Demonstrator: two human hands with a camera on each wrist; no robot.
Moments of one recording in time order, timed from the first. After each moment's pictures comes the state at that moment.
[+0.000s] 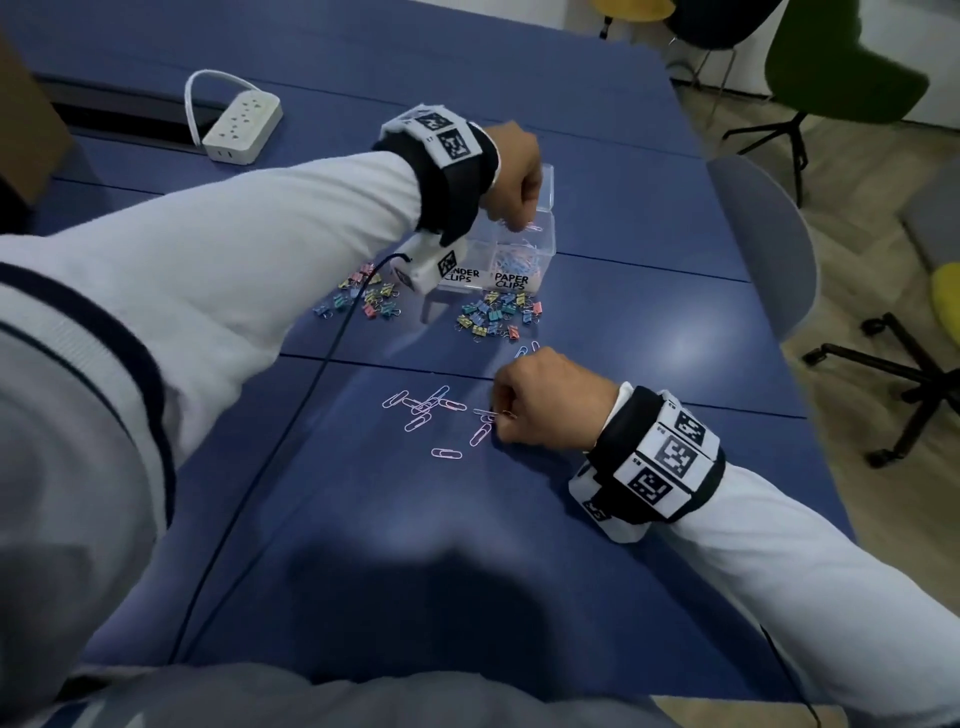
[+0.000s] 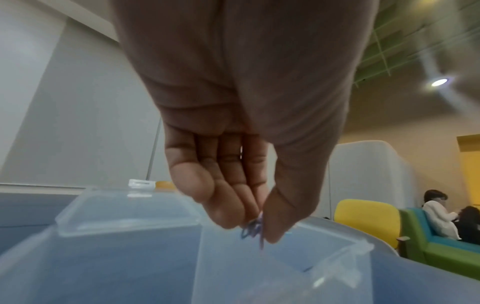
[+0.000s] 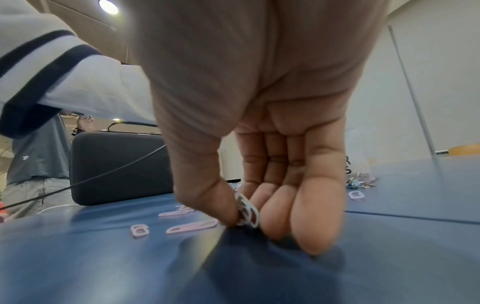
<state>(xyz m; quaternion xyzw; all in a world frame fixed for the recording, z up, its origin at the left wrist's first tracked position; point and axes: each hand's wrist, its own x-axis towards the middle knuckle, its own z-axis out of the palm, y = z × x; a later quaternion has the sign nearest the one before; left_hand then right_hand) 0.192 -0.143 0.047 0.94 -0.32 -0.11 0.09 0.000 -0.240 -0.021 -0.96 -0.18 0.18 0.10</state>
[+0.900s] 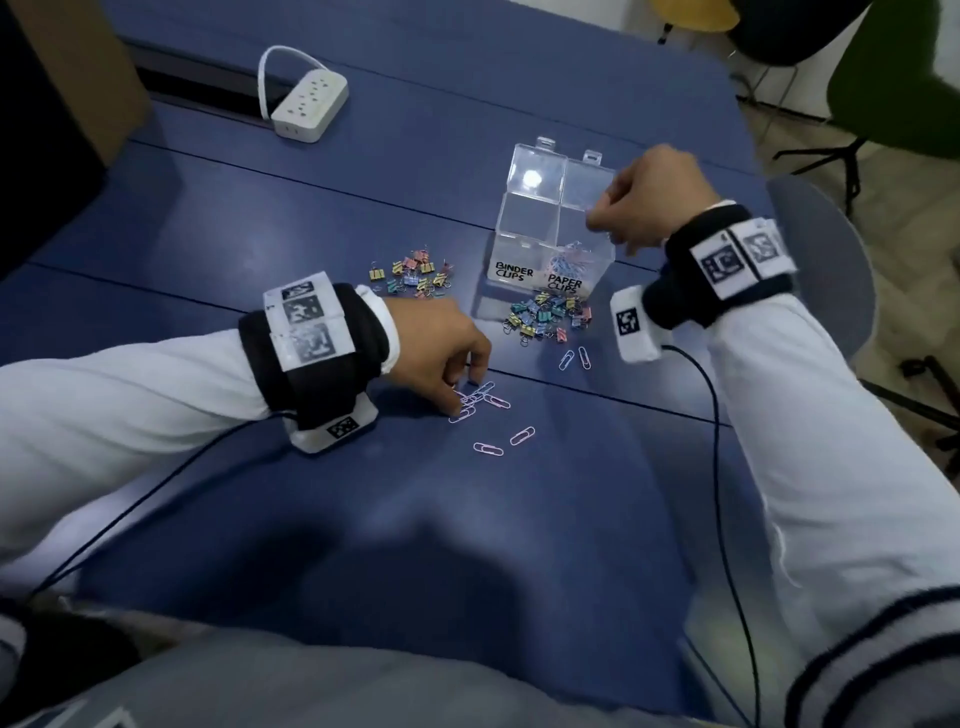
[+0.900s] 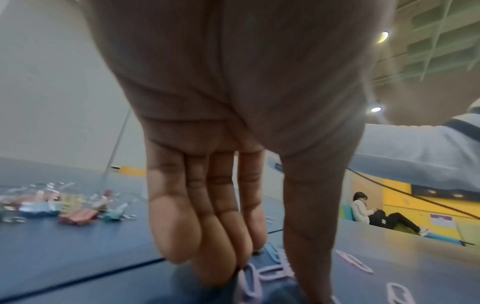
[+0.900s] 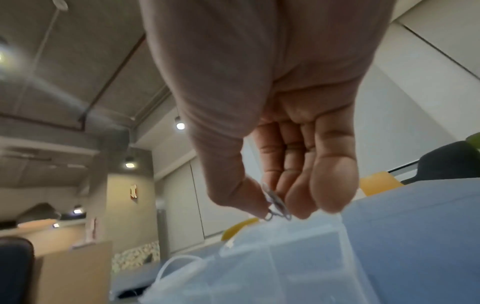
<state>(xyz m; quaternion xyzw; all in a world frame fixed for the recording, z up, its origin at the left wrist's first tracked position) 0.061 -0.028 -0.025 0.89 -0.37 -0.24 0.10 0.135 -0.255 0.052 -0.98 0.01 0.02 0.18</state>
